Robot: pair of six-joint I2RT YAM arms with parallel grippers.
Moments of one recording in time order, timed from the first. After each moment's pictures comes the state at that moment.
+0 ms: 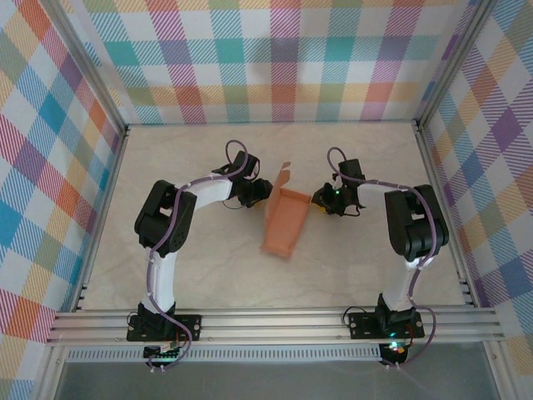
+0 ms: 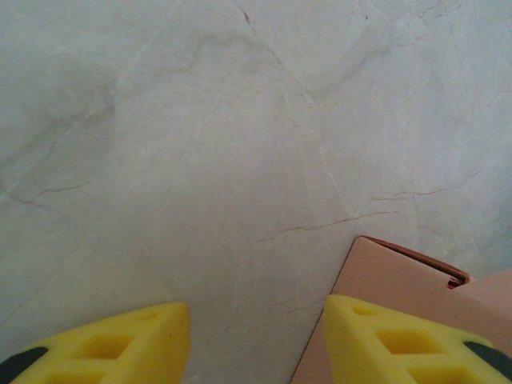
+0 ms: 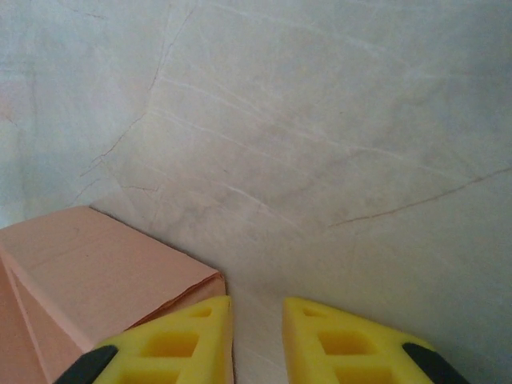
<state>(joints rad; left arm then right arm) -0.49 2.08 1.38 -0.30 0.29 -0.81 0.23 1.89 1.03 -0.21 -0.49 0.73</state>
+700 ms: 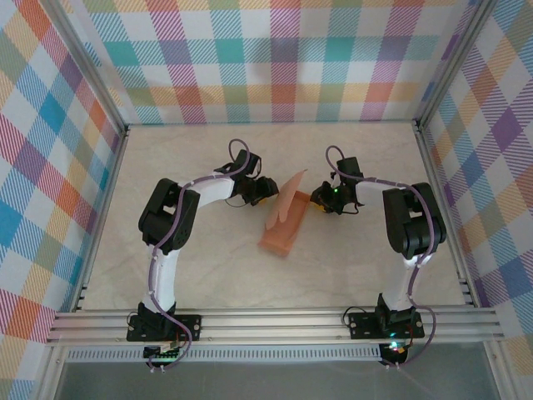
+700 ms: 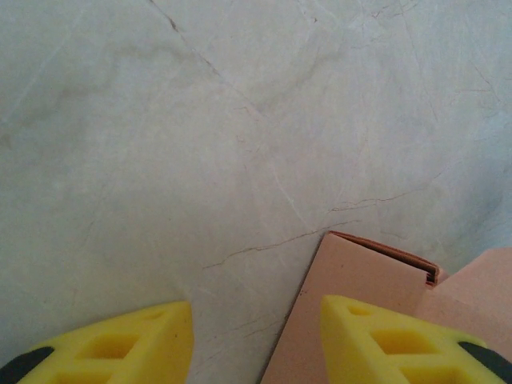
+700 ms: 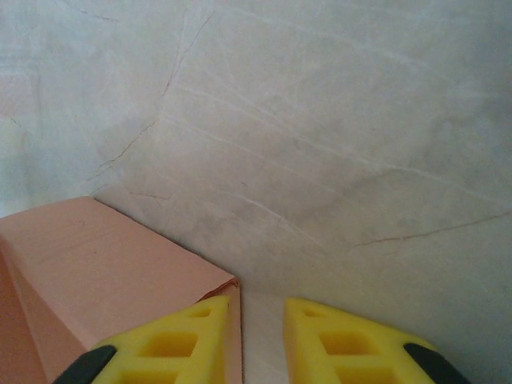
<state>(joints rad) -0.49 2.12 1.42 -0.27 0.36 -0.82 0.24 1.91 1.07 -0.23 -0.50 0.73</state>
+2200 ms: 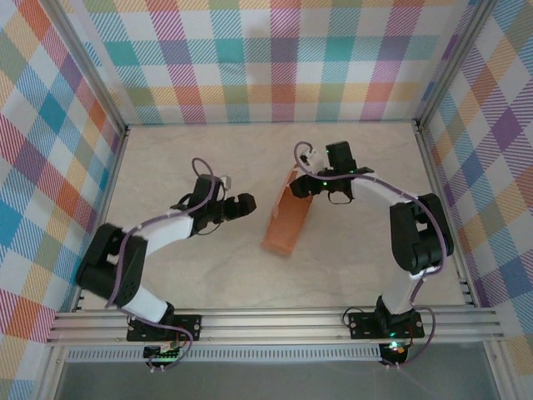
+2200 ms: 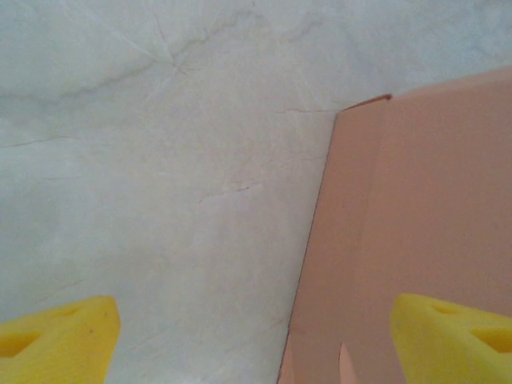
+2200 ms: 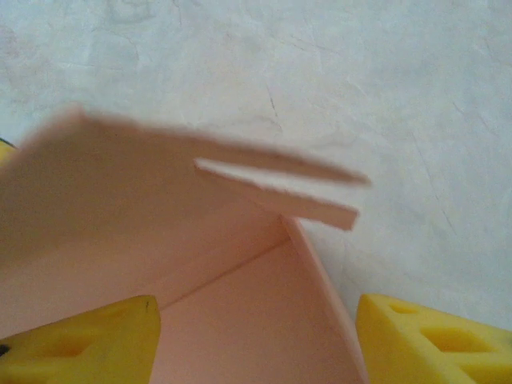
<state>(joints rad) -0.42 1.50 0.75 0.00 0.27 -0.65 0.35 1.78 1.18 -0.22 -0.52 -0.10</state>
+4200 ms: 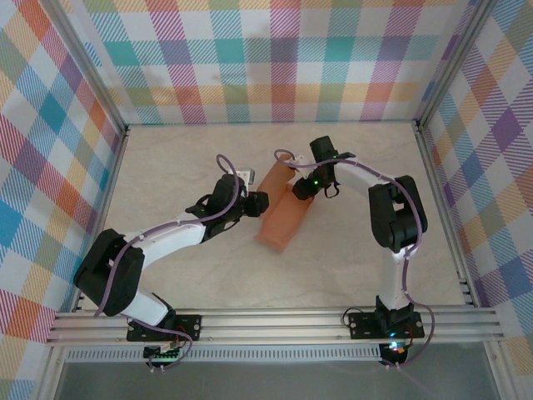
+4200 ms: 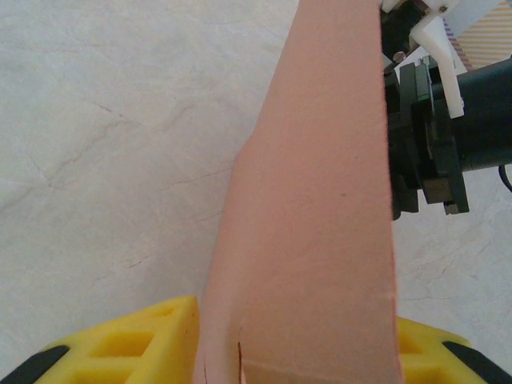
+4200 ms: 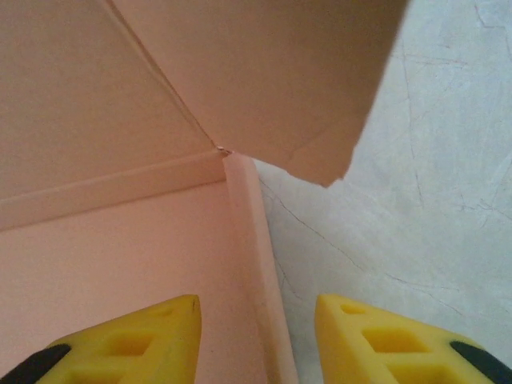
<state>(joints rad) -0.63 1.50 0.85 0.05 0.04 -0.53 0.38 2.03 1.46 -0.57 -0.30 -0.40</state>
